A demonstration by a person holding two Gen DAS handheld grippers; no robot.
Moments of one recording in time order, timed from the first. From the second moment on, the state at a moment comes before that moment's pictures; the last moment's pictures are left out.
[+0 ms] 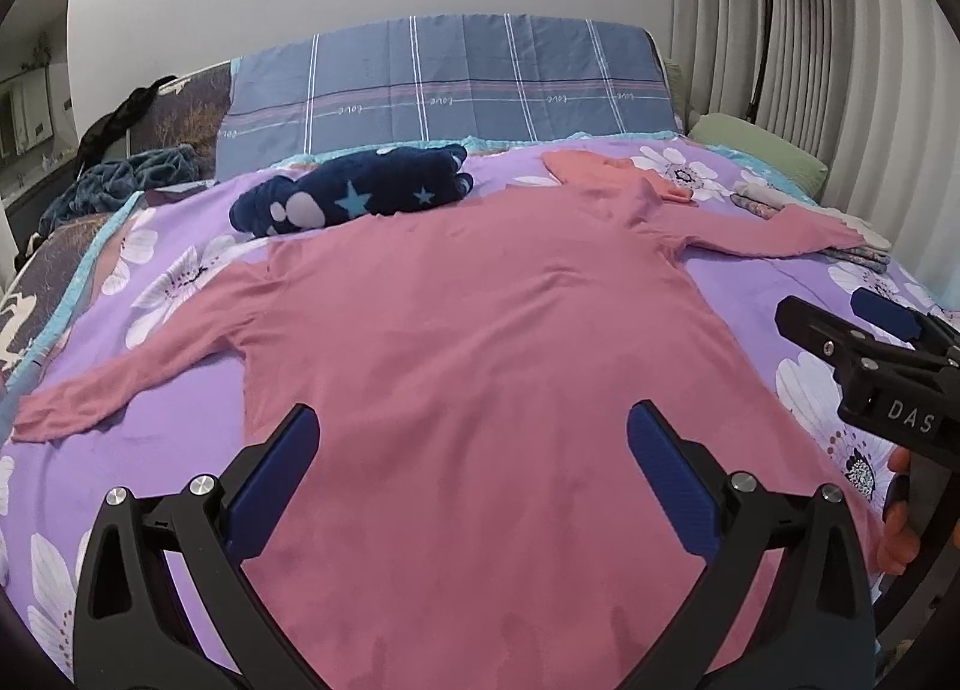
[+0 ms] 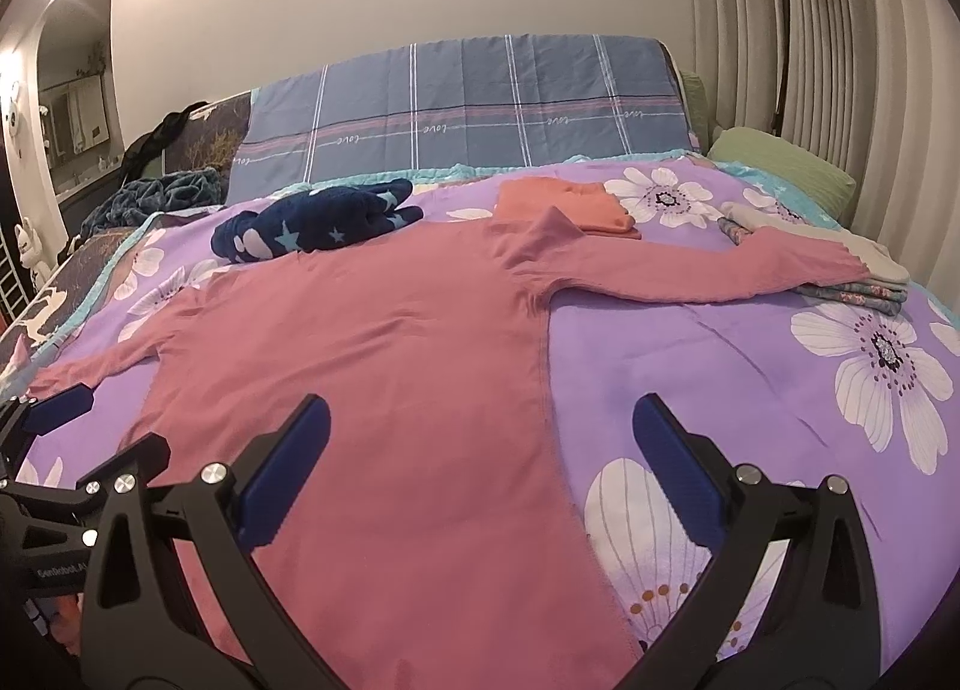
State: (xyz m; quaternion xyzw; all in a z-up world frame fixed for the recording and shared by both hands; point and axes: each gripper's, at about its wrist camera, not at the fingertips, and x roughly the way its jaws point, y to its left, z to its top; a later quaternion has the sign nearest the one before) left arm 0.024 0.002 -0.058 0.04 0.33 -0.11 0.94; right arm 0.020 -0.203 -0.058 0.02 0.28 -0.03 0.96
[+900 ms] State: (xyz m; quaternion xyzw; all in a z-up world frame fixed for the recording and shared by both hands) left arm 0.109 0.425 -0.168 -0.44 0.31 0.18 0.82; right arm 0.069 -0.184 -0.093 -0.02 0.35 -0.05 0.93
